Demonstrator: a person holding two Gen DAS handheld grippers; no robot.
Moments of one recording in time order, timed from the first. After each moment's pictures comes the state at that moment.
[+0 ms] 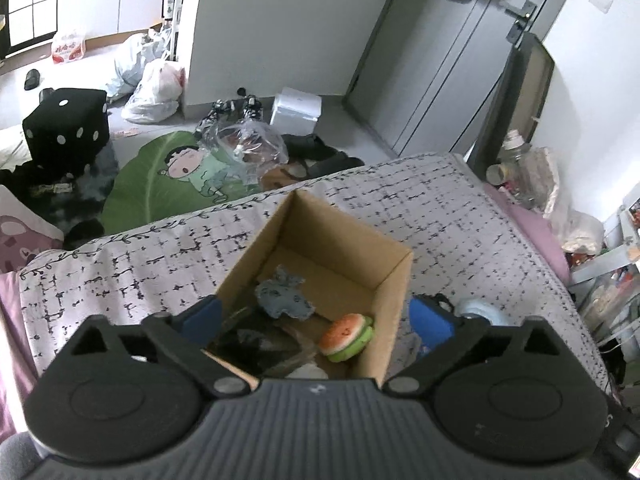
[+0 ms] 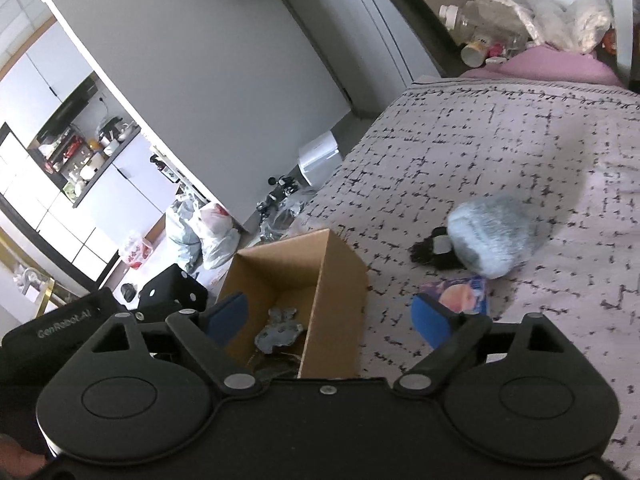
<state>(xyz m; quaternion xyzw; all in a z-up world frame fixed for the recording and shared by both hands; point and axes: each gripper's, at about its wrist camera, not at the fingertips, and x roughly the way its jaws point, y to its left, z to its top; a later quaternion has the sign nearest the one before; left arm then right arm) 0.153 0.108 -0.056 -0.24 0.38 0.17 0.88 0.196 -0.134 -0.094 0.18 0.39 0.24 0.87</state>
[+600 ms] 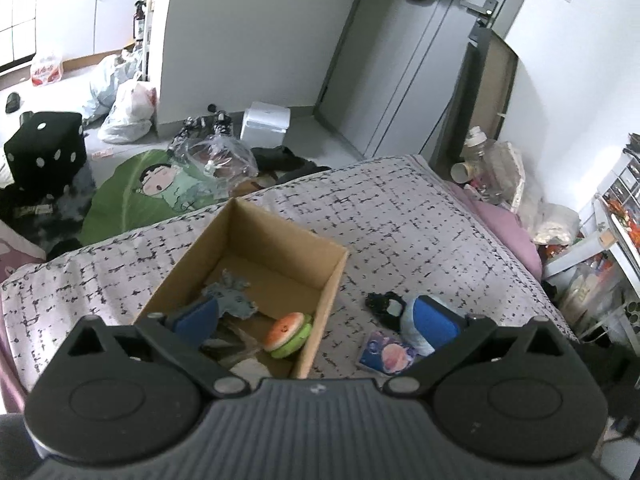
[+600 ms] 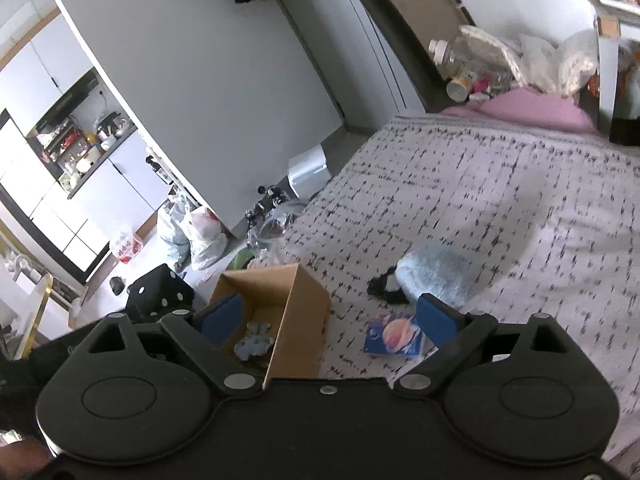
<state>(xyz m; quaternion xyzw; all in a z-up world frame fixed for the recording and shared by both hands) 0.161 0.052 -0.033 -0.21 0.36 0.14 0.90 0.212 -0.192 -0.043 0.15 0.38 0.24 0.88</state>
